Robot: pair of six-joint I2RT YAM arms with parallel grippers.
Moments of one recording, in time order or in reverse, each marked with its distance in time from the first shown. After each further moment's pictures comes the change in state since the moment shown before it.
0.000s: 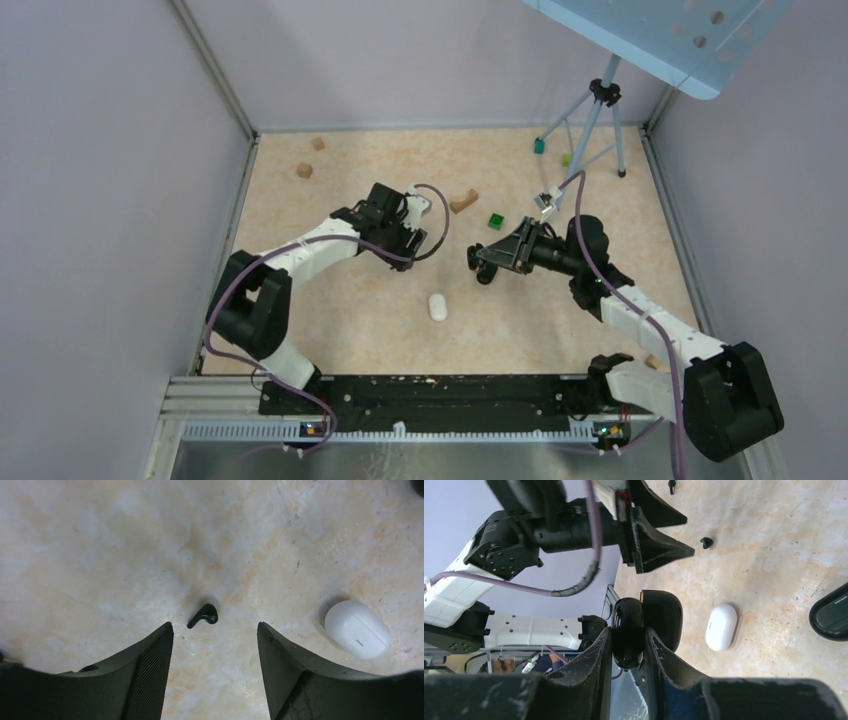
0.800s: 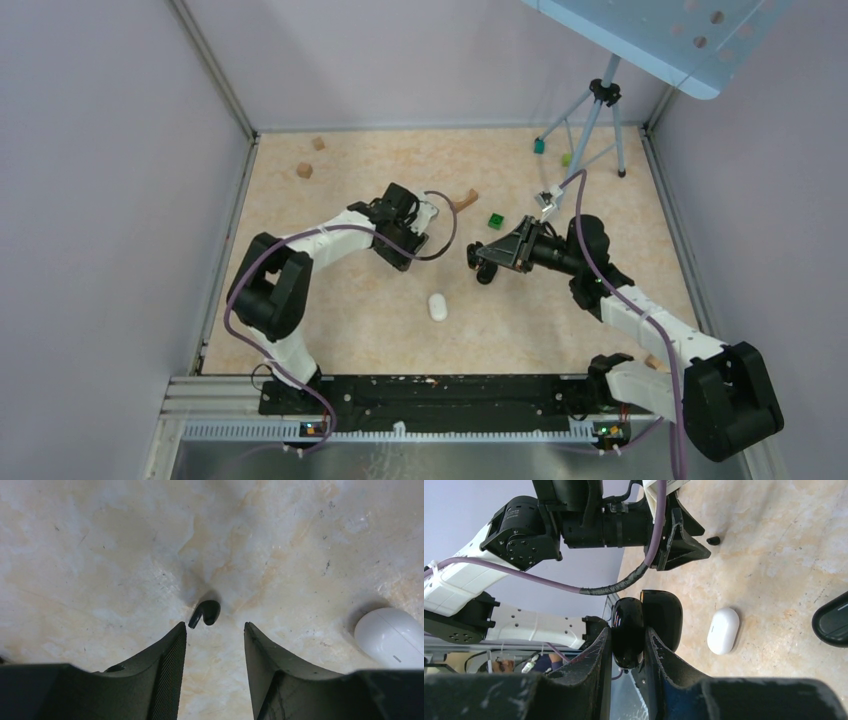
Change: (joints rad) left arm -0.021 0.164 0.081 -0.110 -0.046 0.036; right arm 0.000 -0.001 0.000 0.024 -0.001 0.002
